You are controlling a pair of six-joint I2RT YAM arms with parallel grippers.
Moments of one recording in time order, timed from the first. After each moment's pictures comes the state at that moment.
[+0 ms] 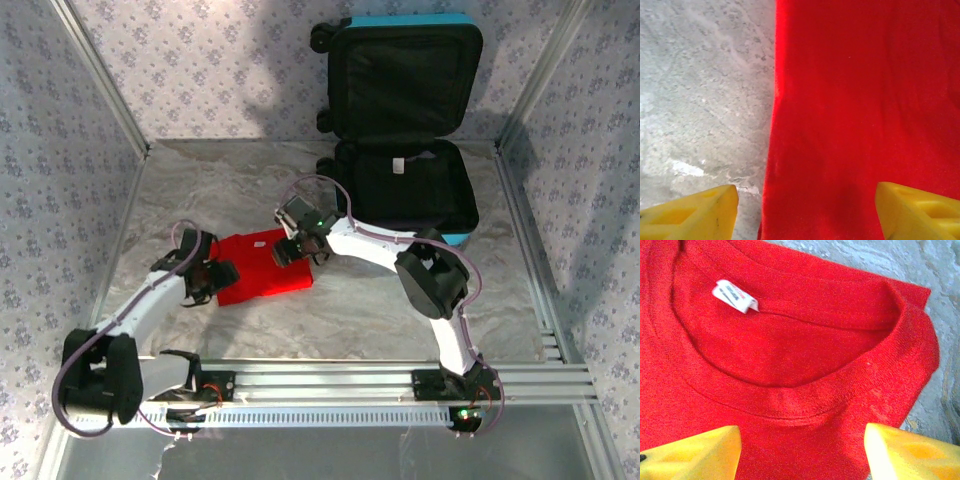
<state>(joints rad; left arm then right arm) -0.19 1.18 0.61 -0.60 0.03 -0.67 0.86 2.04 1.54 -0.51 -0.02 0.30</state>
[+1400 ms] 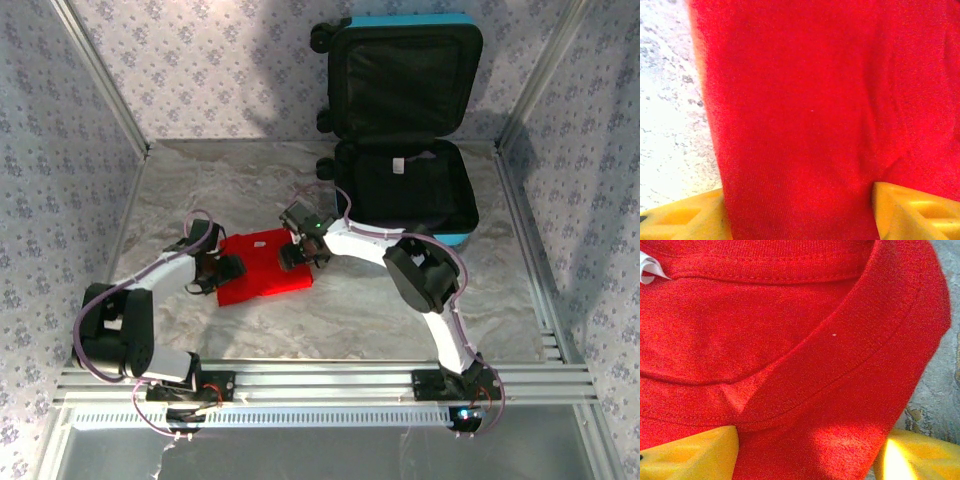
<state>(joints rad) -0.18 1.41 0.67 -0.49 0.10 -0.63 0.84 2.12 1.54 -0.53 -0.05 0.39</state>
